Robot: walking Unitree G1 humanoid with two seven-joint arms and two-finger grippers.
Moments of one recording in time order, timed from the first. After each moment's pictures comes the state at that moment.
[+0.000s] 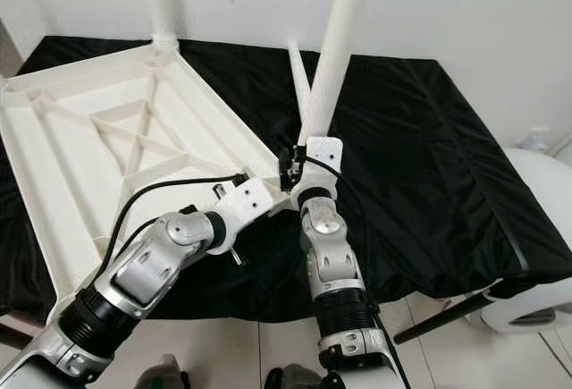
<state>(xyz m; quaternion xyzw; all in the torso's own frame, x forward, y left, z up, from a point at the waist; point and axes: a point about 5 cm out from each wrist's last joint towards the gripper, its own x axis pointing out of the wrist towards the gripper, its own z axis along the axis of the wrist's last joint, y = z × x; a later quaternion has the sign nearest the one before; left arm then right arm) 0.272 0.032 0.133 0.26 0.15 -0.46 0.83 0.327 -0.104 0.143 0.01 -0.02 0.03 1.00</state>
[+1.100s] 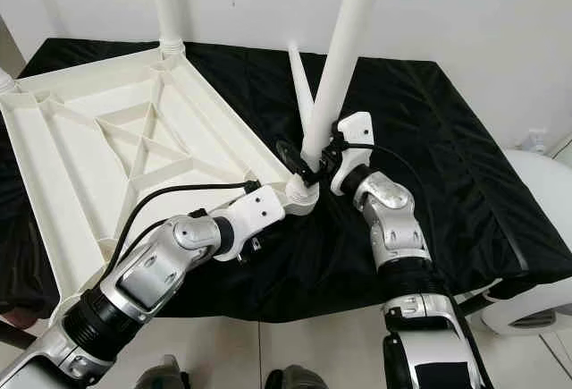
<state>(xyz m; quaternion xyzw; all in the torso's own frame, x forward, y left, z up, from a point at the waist) 0.268 0.025 0.134 0.27 0.14 -0.48 0.82 0.343 -0.152 0.173 -0.06 -0.08 0.34 0.93</state>
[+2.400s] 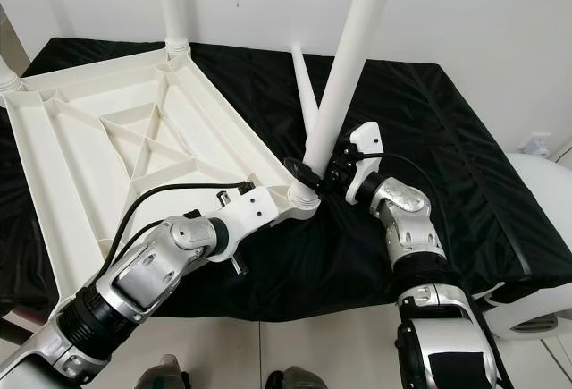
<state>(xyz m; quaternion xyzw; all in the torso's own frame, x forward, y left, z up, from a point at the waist) 0.265 0.032 0.127 0.29 0.18 -0.47 0.81 0.343 -0.173 0.154 -0.06 -0.05 0.39 0.92</state>
